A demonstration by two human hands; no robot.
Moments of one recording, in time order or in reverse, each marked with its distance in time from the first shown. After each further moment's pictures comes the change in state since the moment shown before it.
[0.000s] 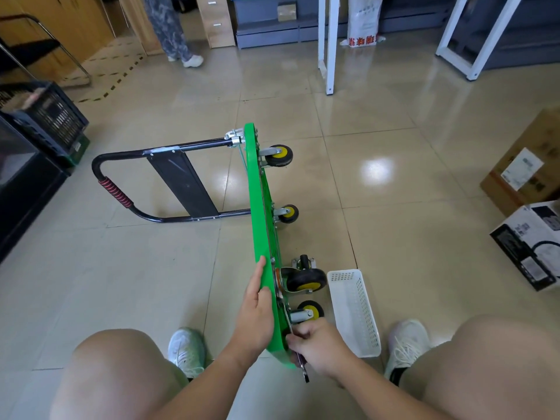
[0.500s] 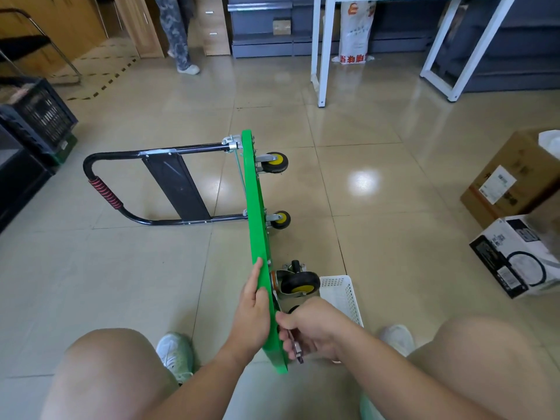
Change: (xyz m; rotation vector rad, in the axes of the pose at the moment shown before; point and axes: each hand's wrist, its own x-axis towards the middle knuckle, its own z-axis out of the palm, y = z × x) left_hand 0.009 -0.015 0.001 -0.070 0.012 0.051; right_hand -0.022 -0.071 -0.012 0.232 -0.159 0.263
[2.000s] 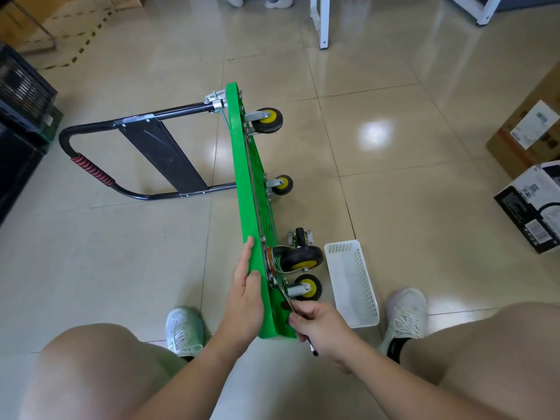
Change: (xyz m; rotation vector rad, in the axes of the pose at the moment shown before) left_hand 0.001 0.003 0.002 0.021 -0.005 -0.043; right_hand 0.076 0.092 -0.022 0.058 0.094 -0.284
